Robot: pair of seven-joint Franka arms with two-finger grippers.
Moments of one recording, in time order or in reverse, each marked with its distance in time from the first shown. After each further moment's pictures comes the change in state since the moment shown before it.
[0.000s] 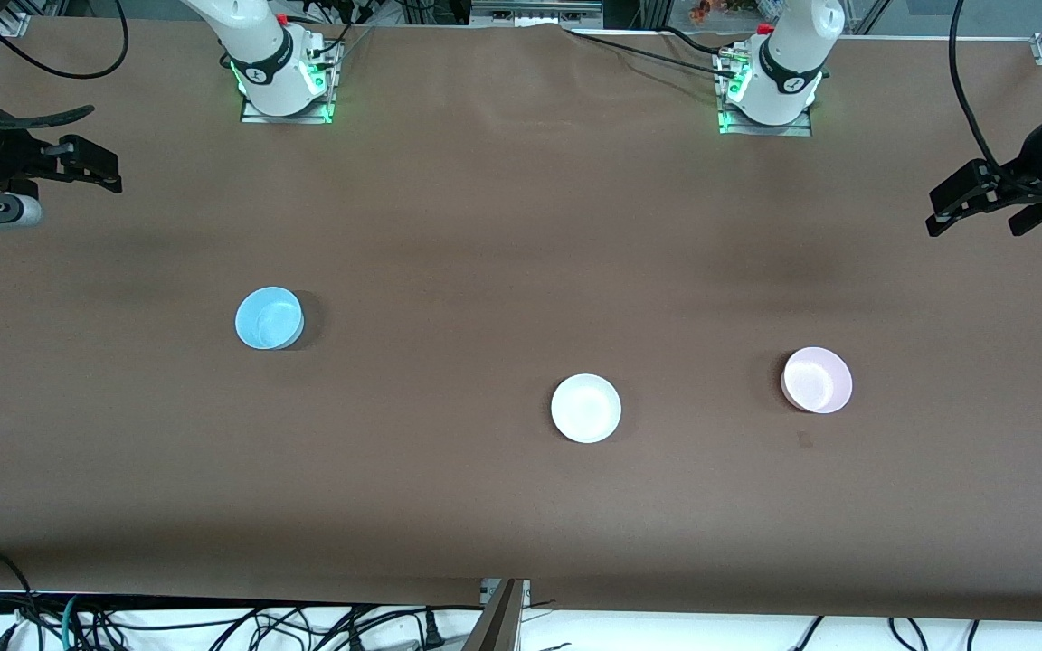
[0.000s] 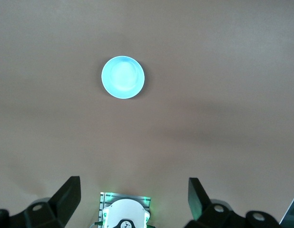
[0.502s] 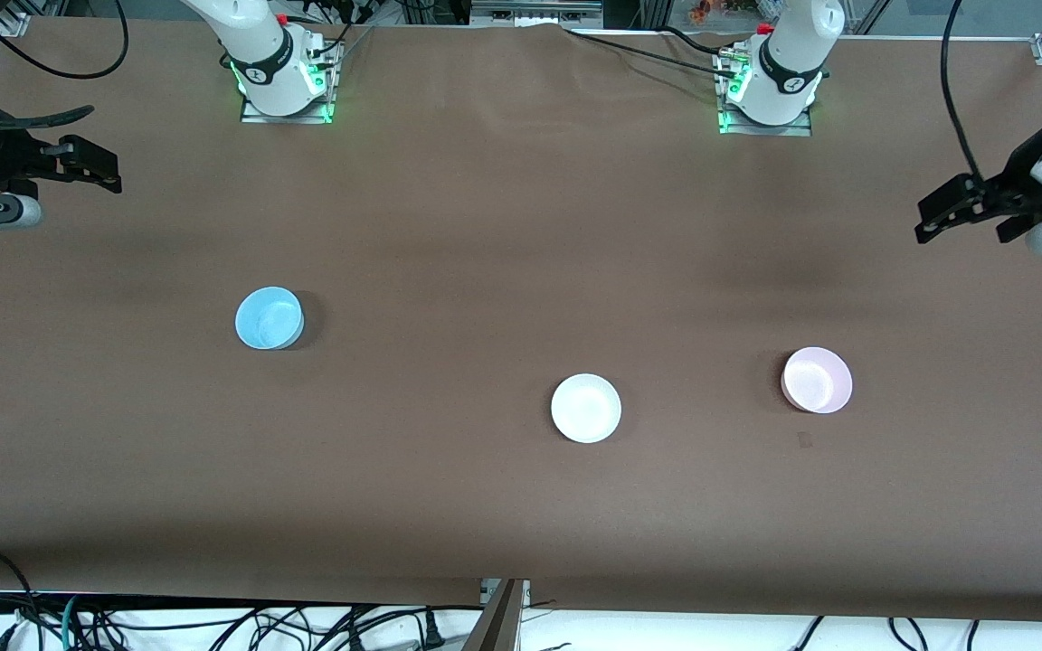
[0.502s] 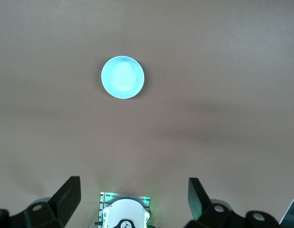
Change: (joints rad) left arm 0.000 0.039 0.002 -0.032 0.000 0.005 -0.002; right arm -0.001 0.000 -0.003 0.000 0.000 0.000 0.000
